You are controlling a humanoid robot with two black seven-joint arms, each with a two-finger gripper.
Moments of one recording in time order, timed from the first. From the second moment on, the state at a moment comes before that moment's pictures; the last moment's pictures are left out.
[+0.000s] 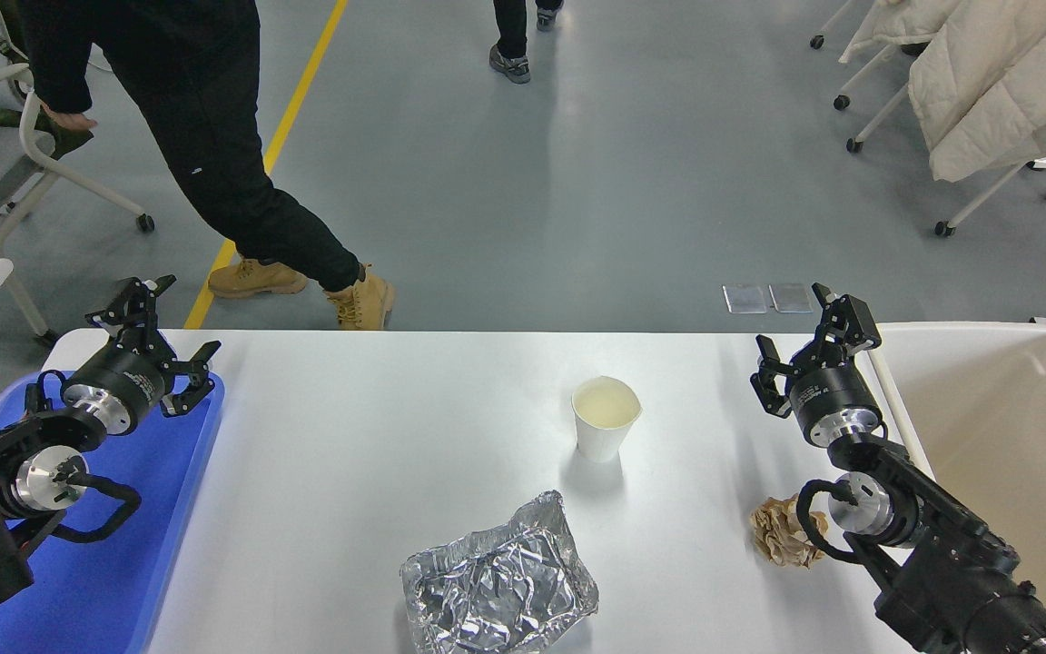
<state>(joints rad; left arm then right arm) -0.65 0.56 -0.50 -0.54 -0.03 -0.39 -0.39 0.53 -0.13 0.99 0.63 -0.39 0.05 0.47</state>
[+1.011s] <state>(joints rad) -0.65 0.56 -0.50 -0.54 -0.03 -0.39 -0.40 0.53 -0.13 0.98 0.63 -0.39 0.06 0.47</state>
